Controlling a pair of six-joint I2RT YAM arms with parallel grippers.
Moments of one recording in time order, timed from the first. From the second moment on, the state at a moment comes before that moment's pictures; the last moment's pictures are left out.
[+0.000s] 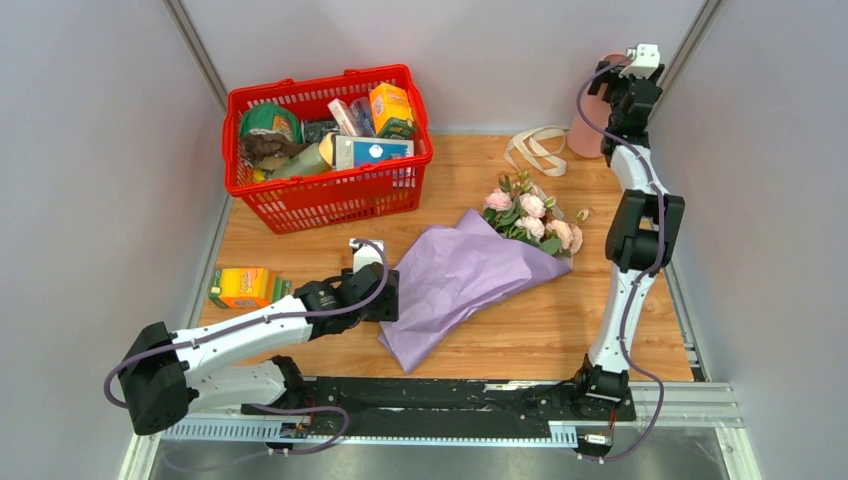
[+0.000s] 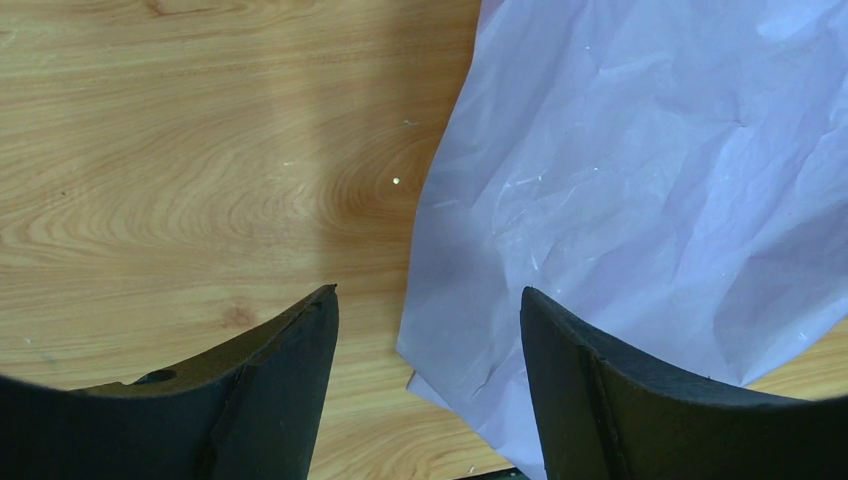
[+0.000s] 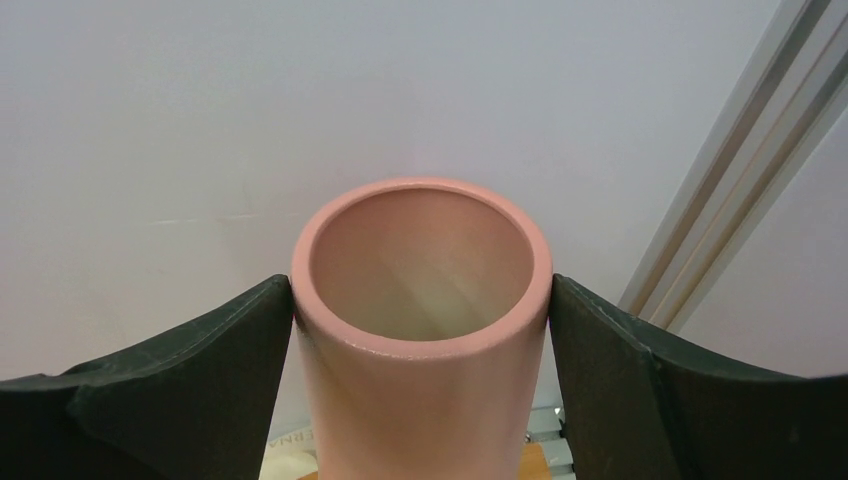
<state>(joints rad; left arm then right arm) -0.97 1.09 0.67 -0.55 -0.41 -0.77 -0.18 2.36 2.06 0.50 -0.03 -0.04</state>
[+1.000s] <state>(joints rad) -0.97 1.03 0.67 -0.54 -0.39 -0.77 -0.19 2.22 1.94 0.39 0.01 -0.05</state>
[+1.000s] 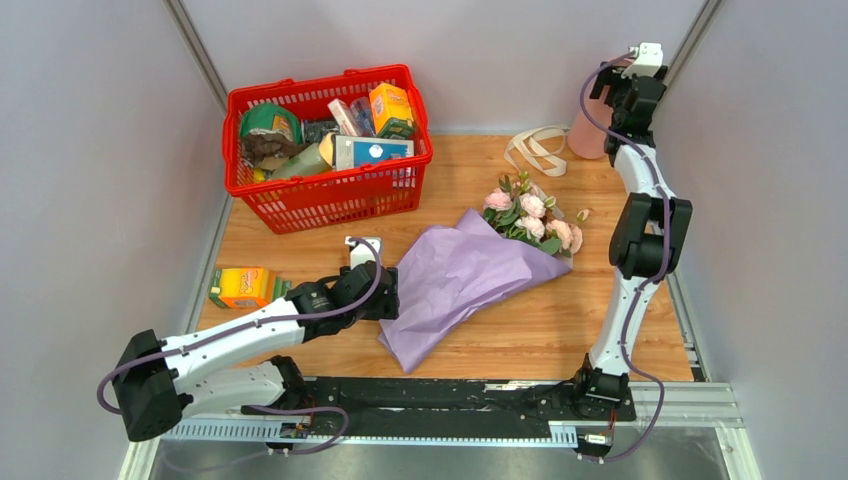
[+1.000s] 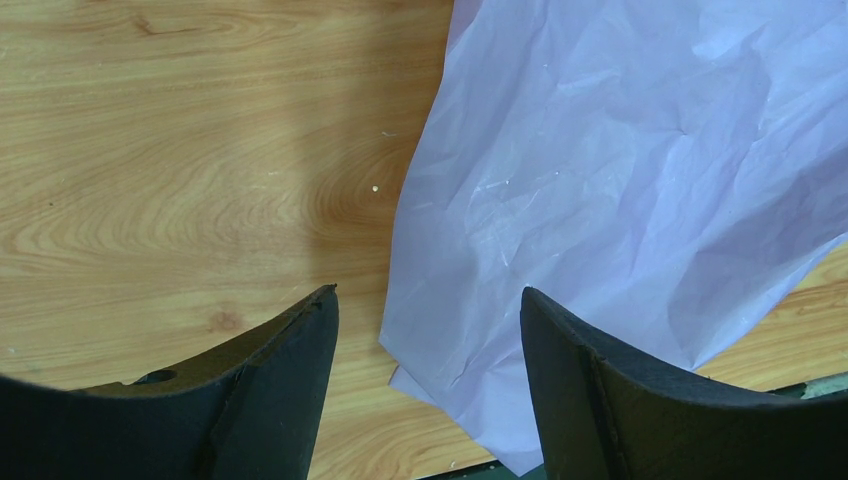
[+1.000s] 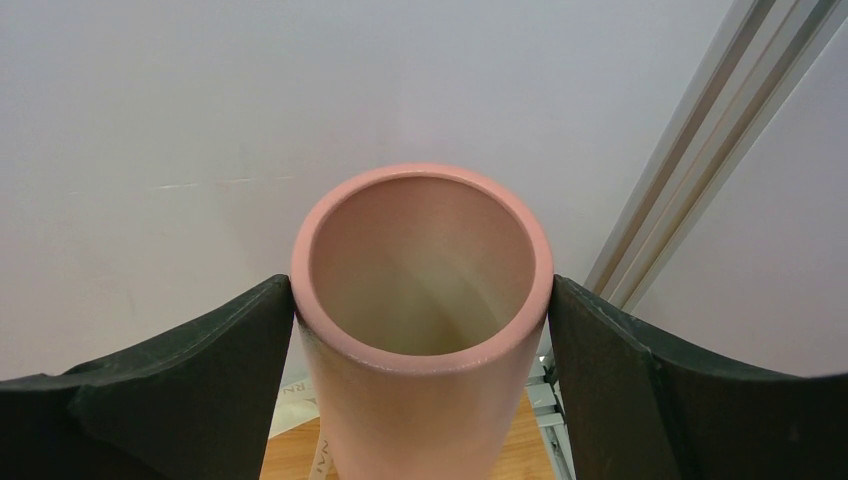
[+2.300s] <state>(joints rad) -0.97 0.99 0.66 -0.54 -0.38 -0.78 -0.22 2.20 2.03 0.16 -0.02 -0.03</state>
